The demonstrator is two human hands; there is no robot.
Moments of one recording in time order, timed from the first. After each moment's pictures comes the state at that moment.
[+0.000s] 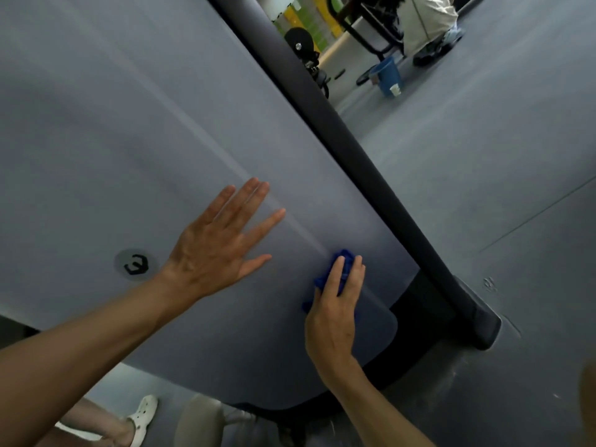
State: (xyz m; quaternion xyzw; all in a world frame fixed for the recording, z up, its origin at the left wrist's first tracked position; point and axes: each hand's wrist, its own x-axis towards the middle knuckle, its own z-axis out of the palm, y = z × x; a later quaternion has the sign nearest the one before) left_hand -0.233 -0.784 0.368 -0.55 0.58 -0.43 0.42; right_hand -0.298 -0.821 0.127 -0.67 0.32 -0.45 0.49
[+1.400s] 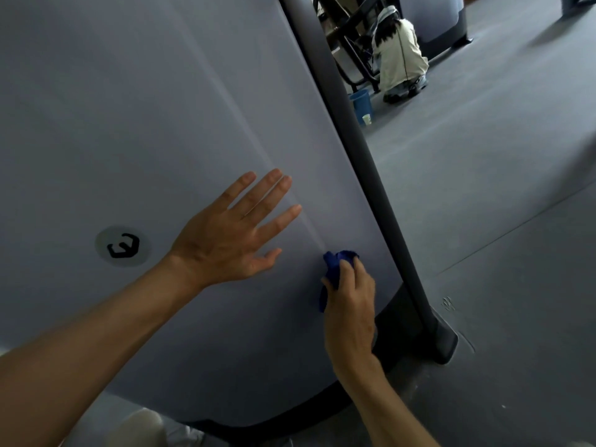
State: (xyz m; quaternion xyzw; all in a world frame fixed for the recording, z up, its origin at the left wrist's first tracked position) left_hand -0.208 -0.781 0.358 -0.54 0.62 -0.48 0.31; right_hand -0.318 -0.855 0.144 -0.74 0.34 -0.45 0.37
